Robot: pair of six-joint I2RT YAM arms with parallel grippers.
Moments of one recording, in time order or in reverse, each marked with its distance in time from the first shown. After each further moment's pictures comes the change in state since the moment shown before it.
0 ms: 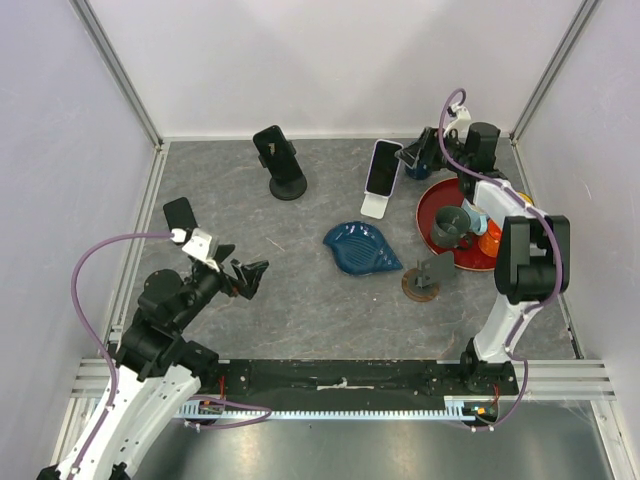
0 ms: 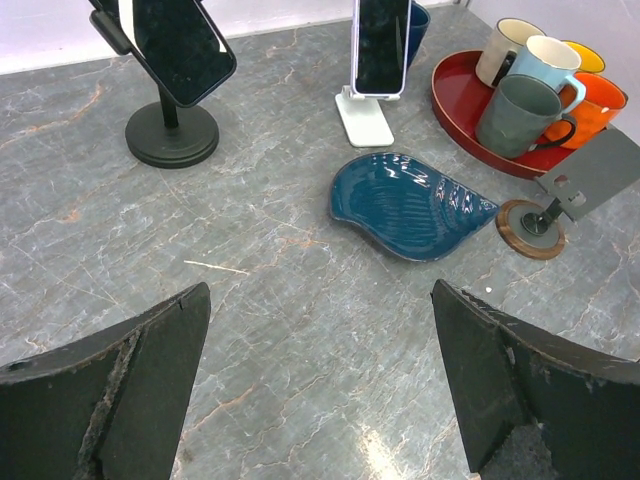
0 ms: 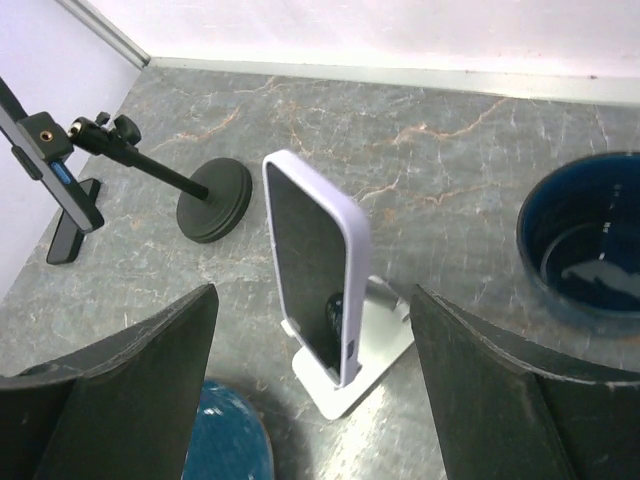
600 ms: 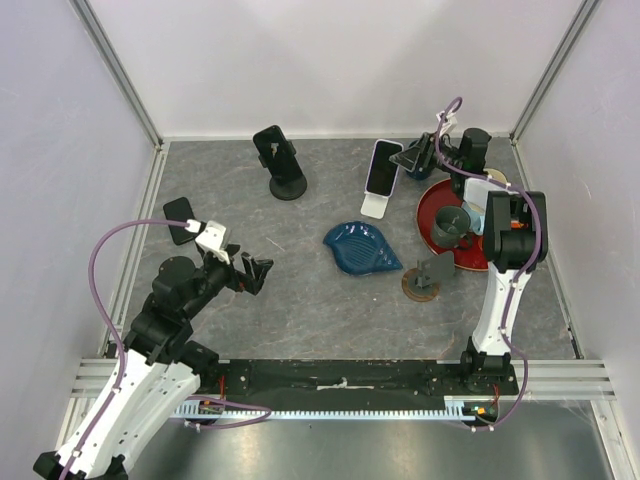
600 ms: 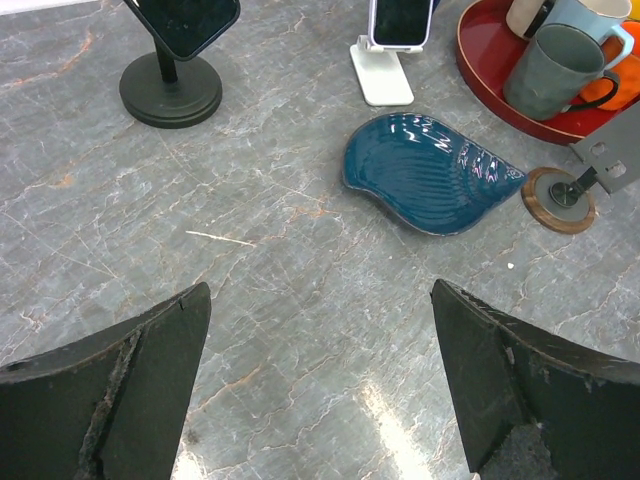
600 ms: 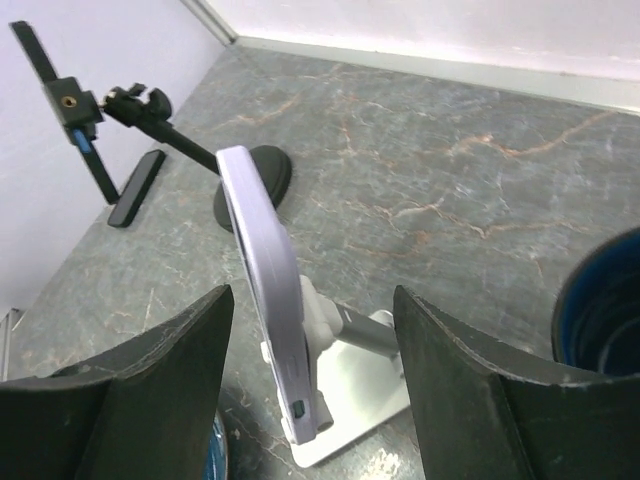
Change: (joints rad) left arm -0.004 0.117 0.000 0.003 -0.011 0.016; right arm -0.041 0.352 0.169 0.272 -0.301 0.092
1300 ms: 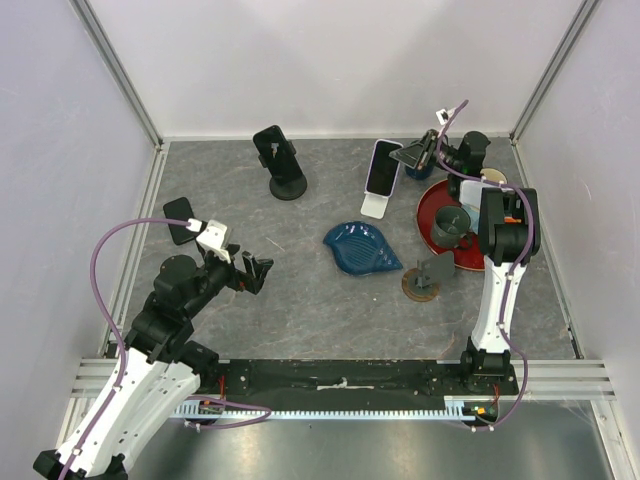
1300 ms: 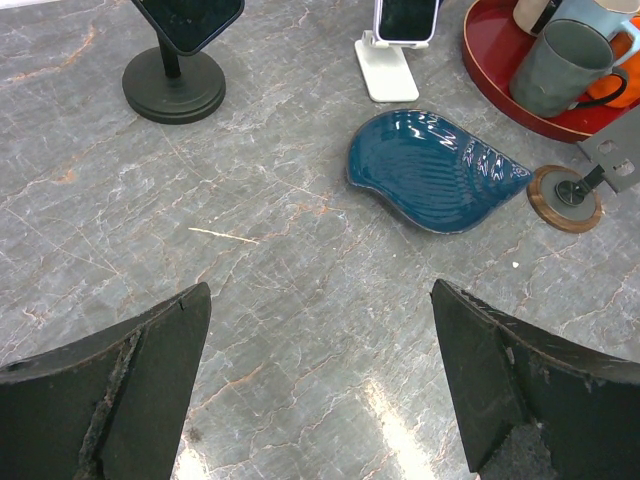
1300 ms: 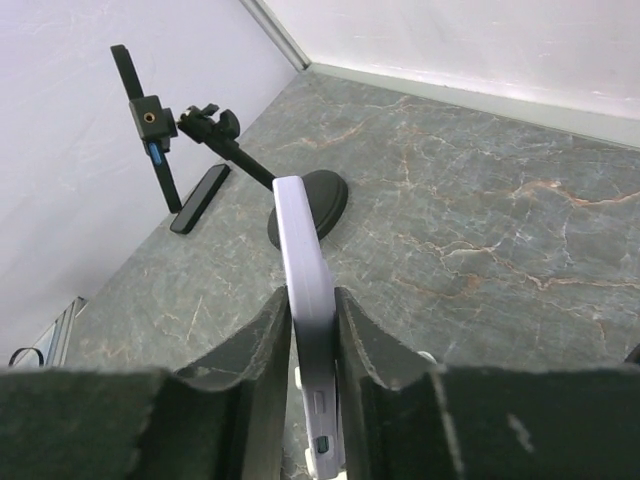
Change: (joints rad) left arm 0.000 0.014 0.000 0.000 -0.007 0.002; right arm 0.000 0.111 0.042 0.327 -0.128 0.245
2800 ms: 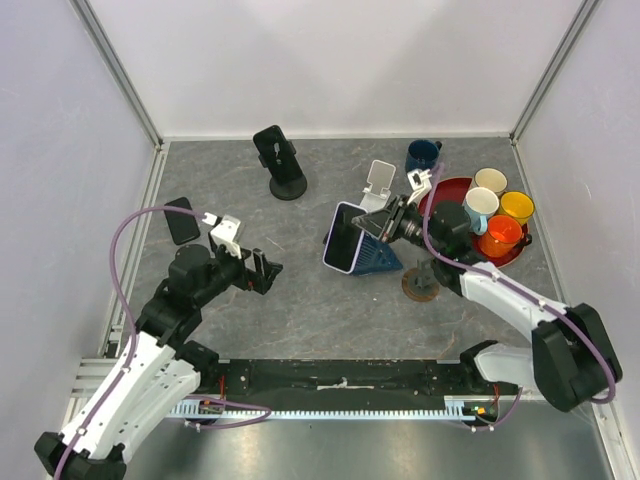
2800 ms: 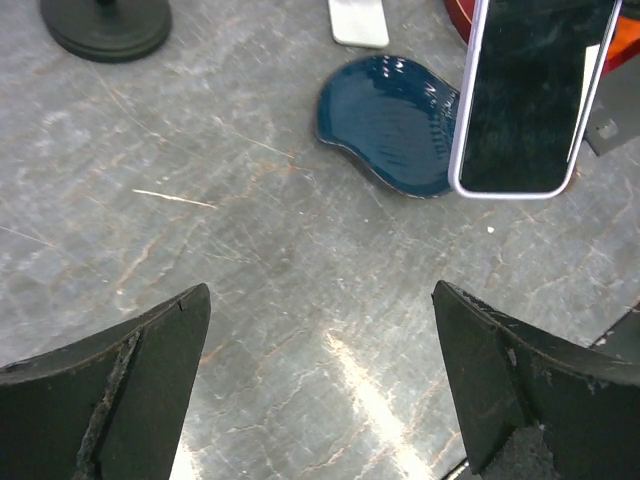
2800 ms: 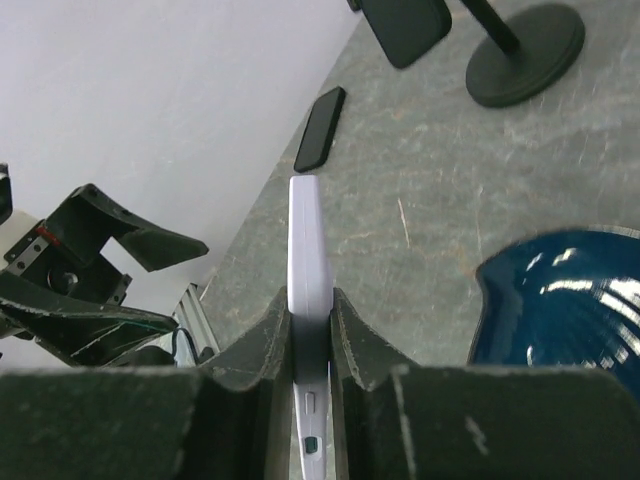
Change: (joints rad) left arm 0.000 0.101 0.000 -0.001 0.058 -0.040; right arm 0.457 -1.012 -0.839 -0.270 0.547 0.102
